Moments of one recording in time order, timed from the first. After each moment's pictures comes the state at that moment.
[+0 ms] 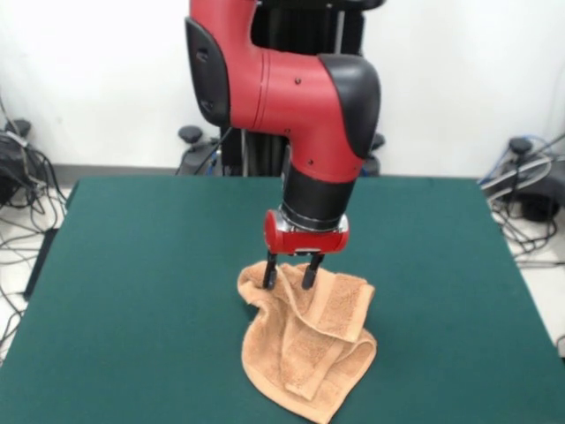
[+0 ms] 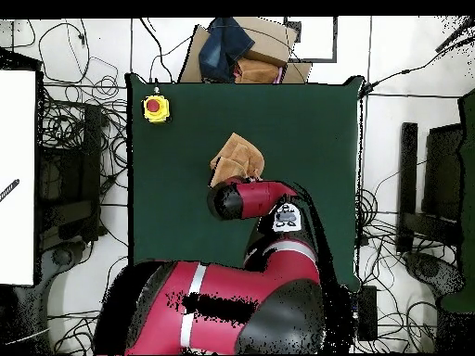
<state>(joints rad) -0.15 -0.24 -0.08 1.48 -0.28 0.19 1.57</state>
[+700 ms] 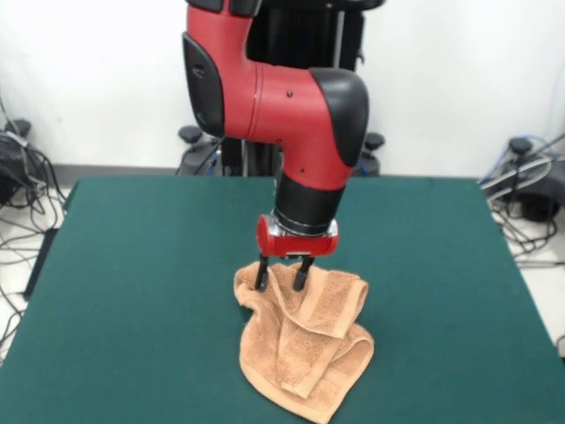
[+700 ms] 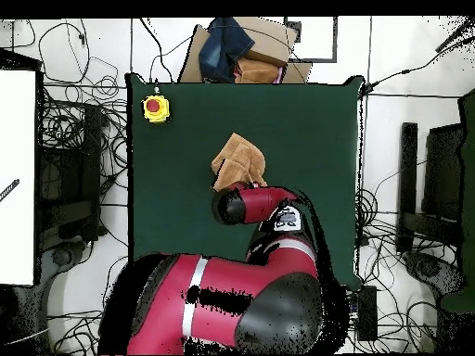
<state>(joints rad) -0.15 -0.20 -0.11 1.48 -0.28 0.14 1.57</state>
